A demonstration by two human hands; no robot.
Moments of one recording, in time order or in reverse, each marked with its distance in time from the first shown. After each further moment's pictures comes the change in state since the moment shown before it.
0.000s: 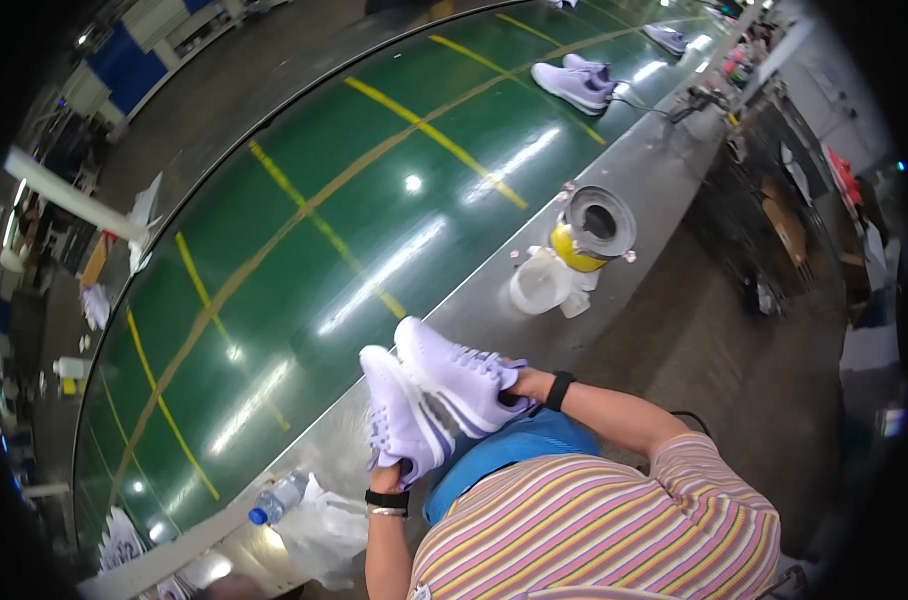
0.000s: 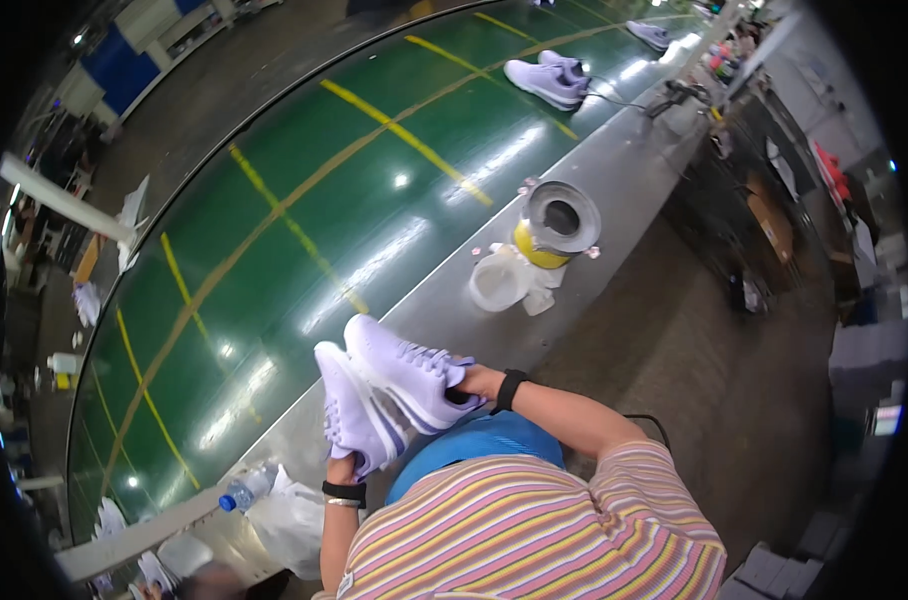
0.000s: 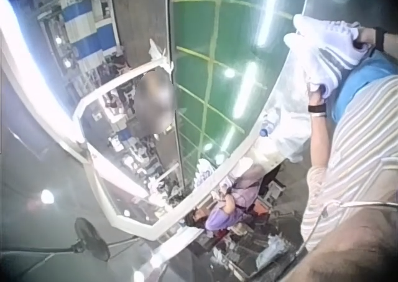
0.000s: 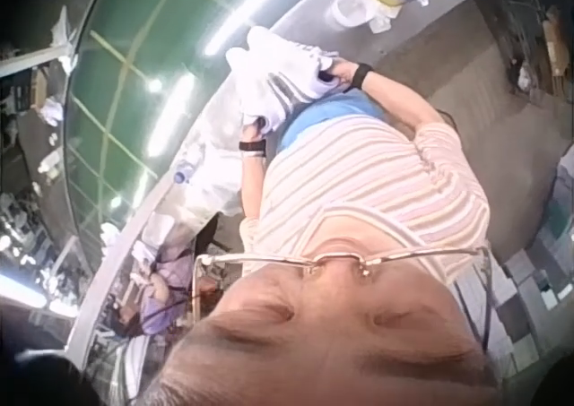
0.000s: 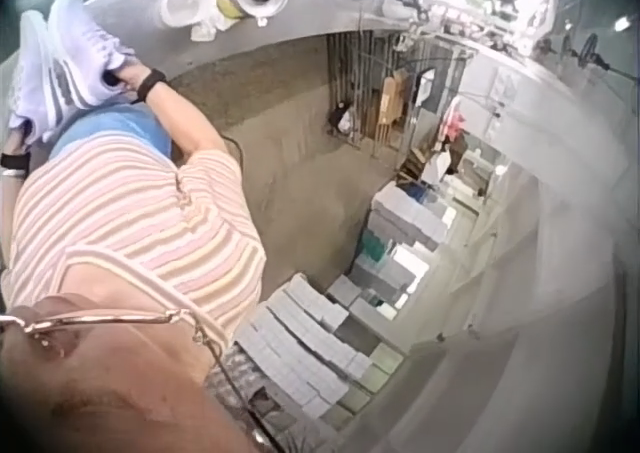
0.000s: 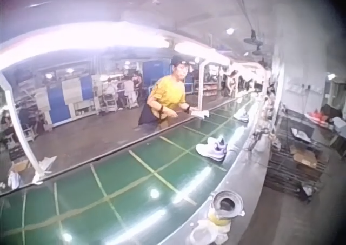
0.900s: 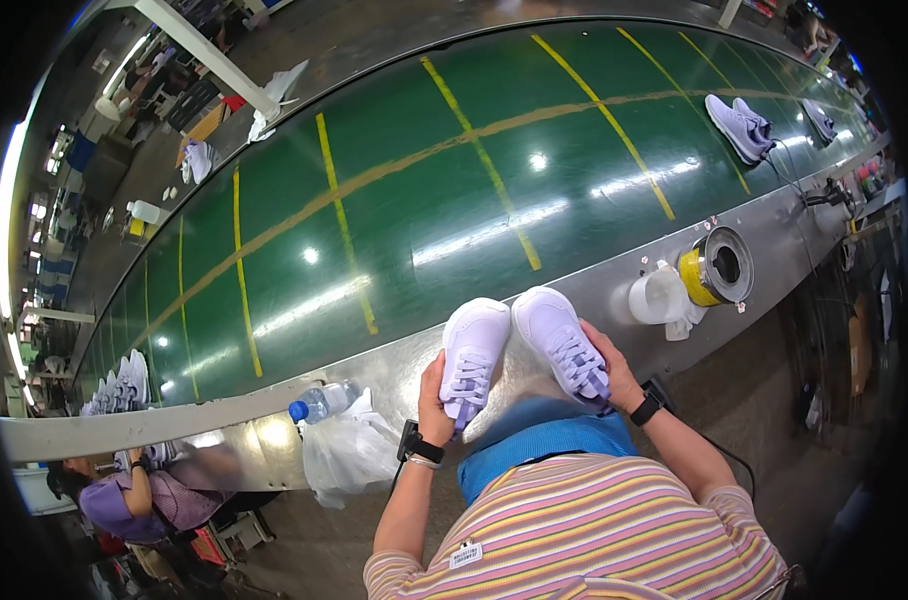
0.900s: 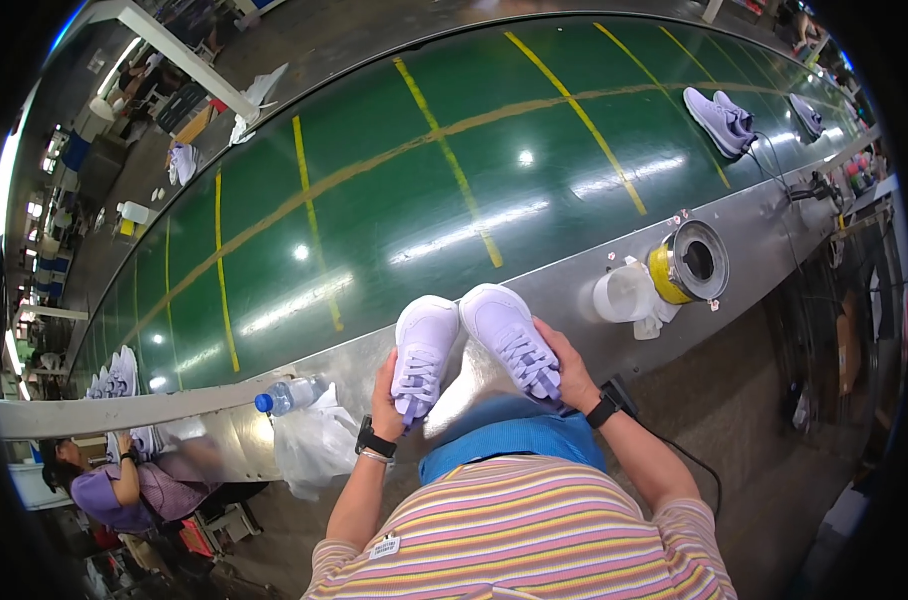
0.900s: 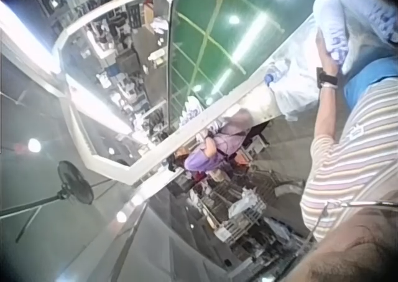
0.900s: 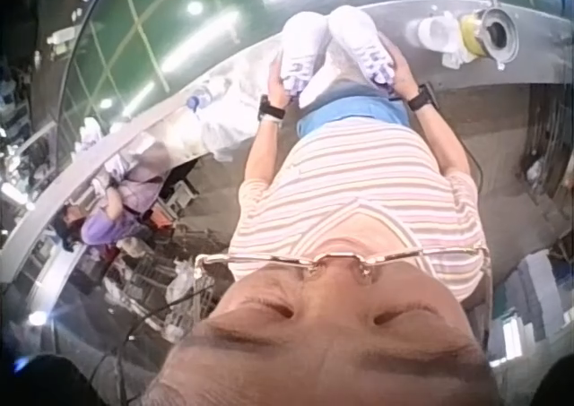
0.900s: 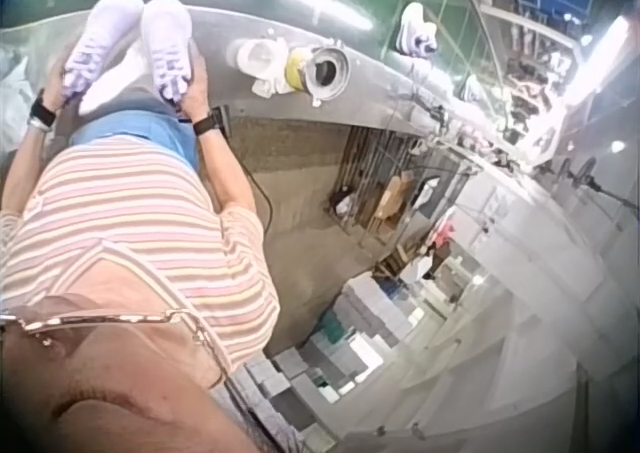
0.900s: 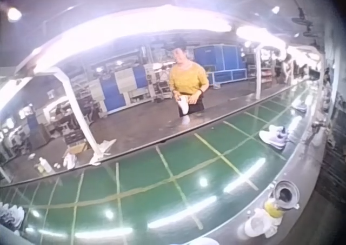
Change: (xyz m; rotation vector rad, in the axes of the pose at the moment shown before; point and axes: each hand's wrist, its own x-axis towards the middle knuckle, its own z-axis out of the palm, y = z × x) left_hand -0.015 0.019 0.000 0.923 0.245 0.772; right_hand -0.011 -0.059 0.026 -0.260 0.123 -0.324
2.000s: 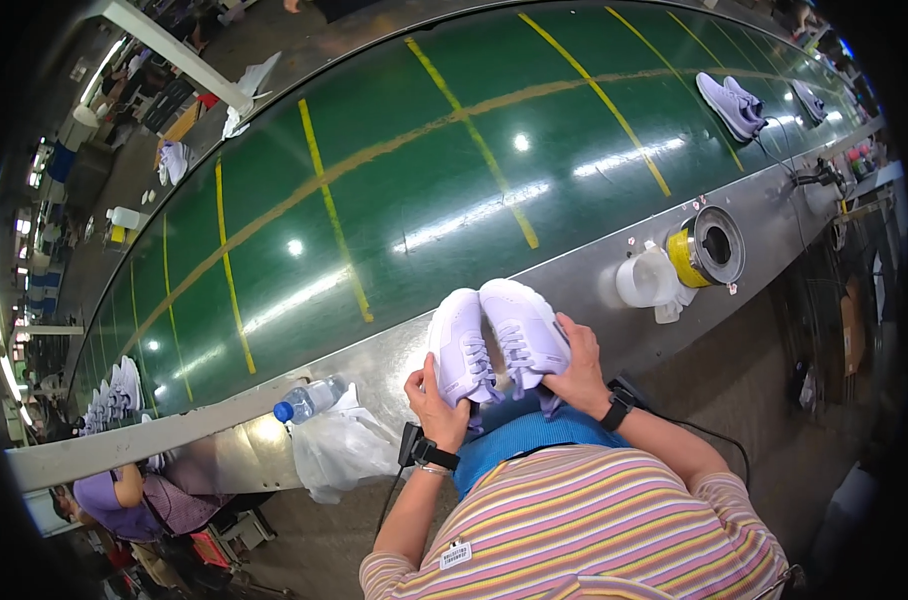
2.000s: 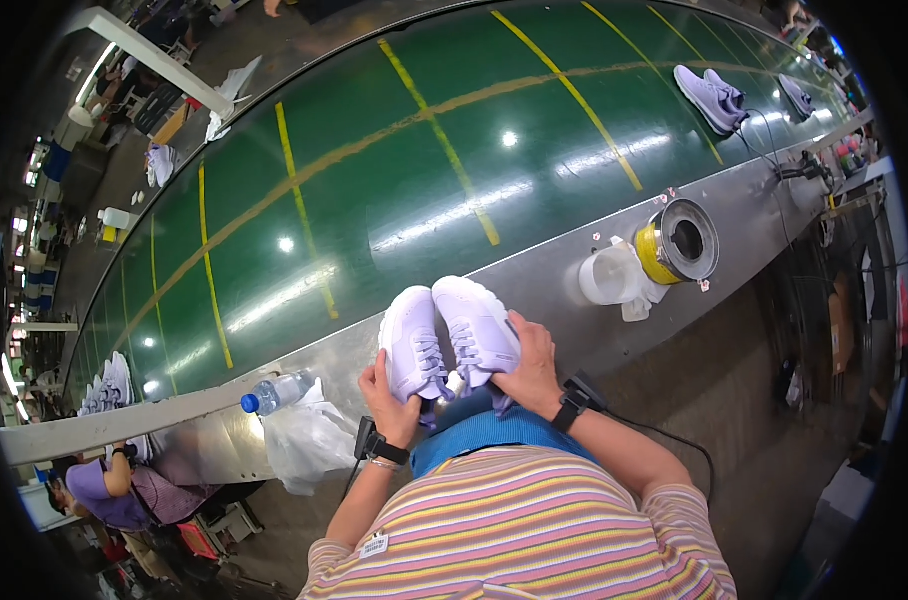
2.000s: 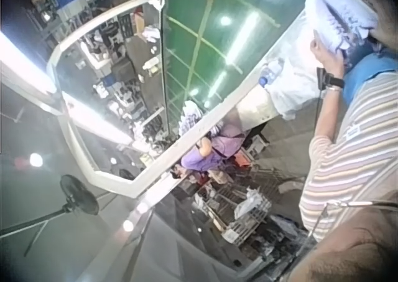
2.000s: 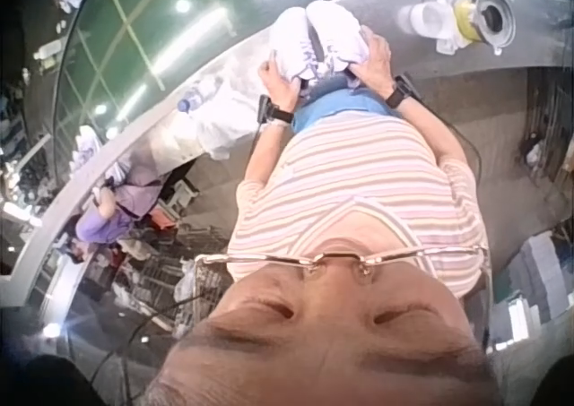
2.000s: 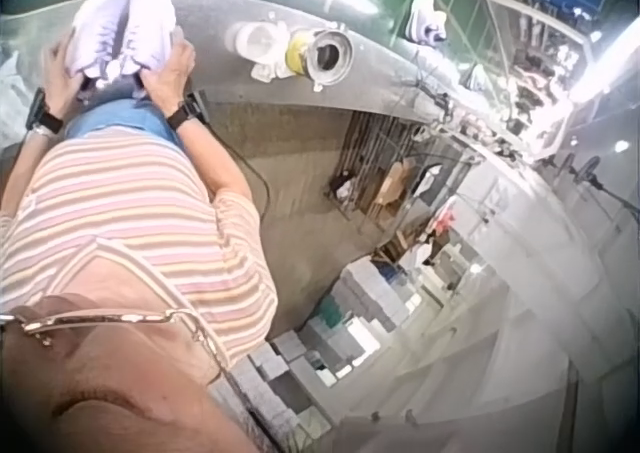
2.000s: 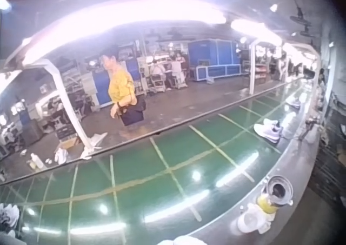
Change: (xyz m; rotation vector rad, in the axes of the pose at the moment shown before) left_hand -0.015 0.037 0.021 0.449 0.091 -0.178; right_hand -0.003 -0.022 0.043 -0.672 0.215 -0.072
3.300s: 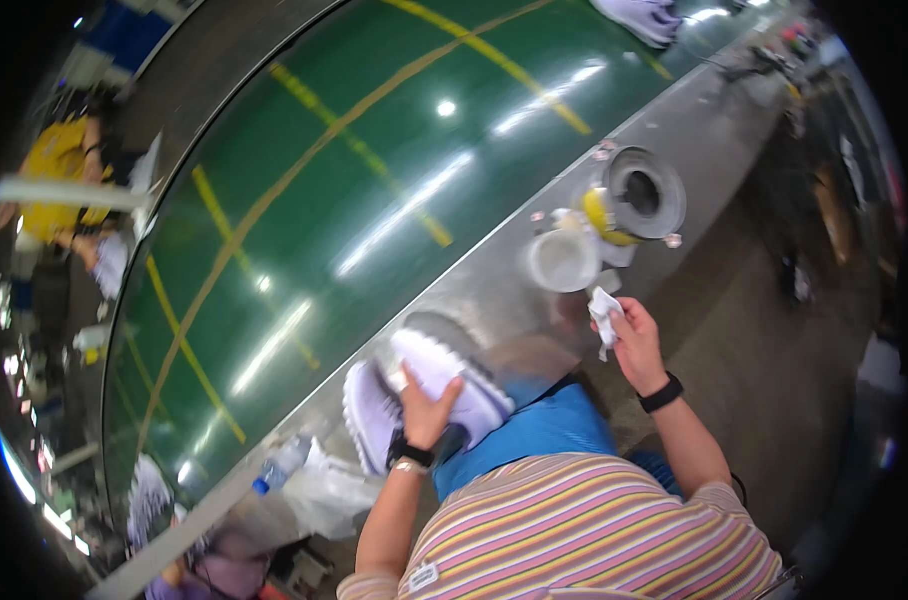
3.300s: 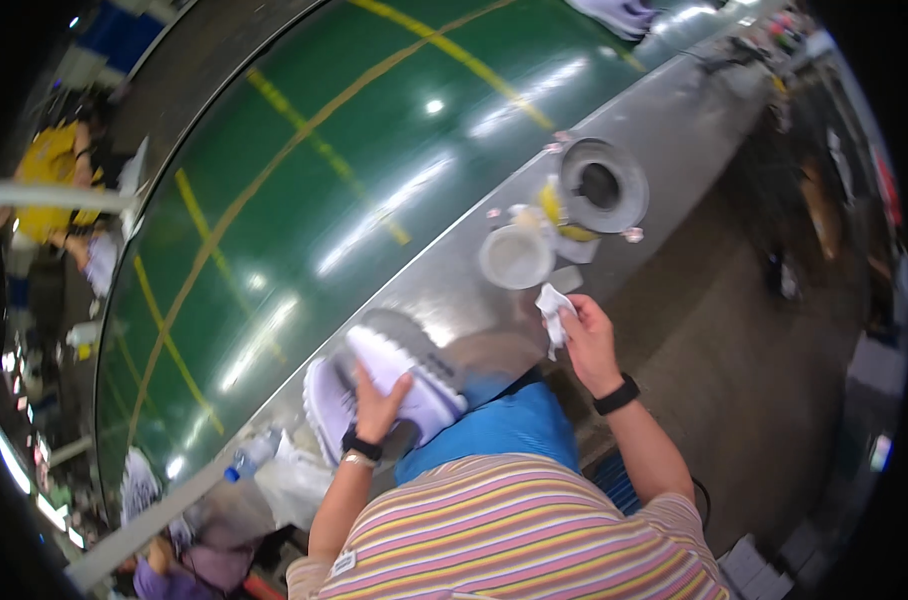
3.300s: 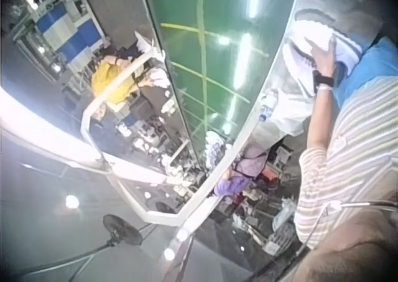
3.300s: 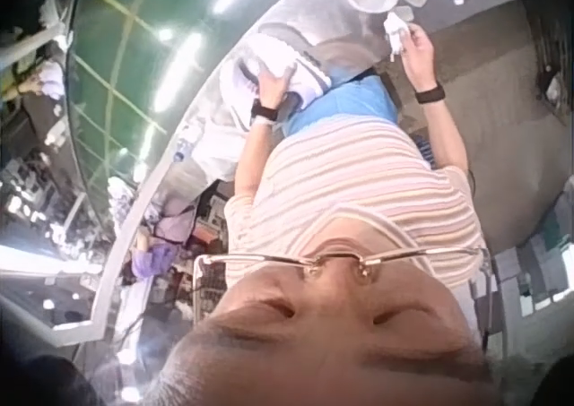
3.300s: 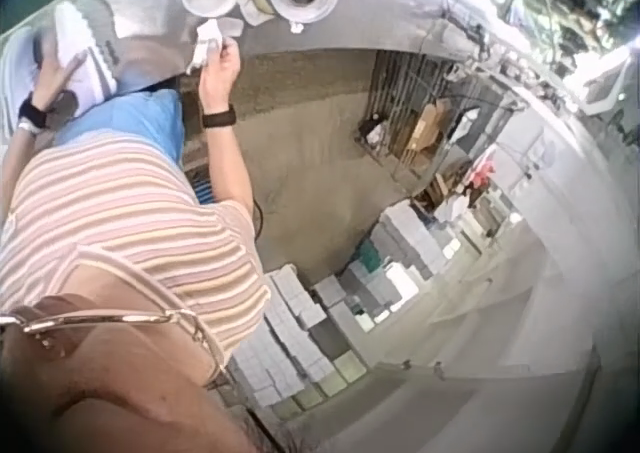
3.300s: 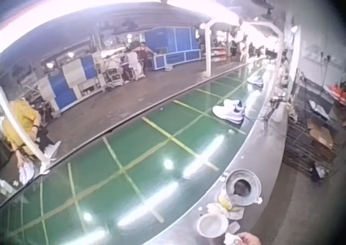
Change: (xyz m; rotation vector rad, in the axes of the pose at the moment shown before) left_hand 0.041 0.052 0.073 -0.207 -0.477 -0.153; right_hand -0.038 0.114 -0.116 1.181 0.400 0.508
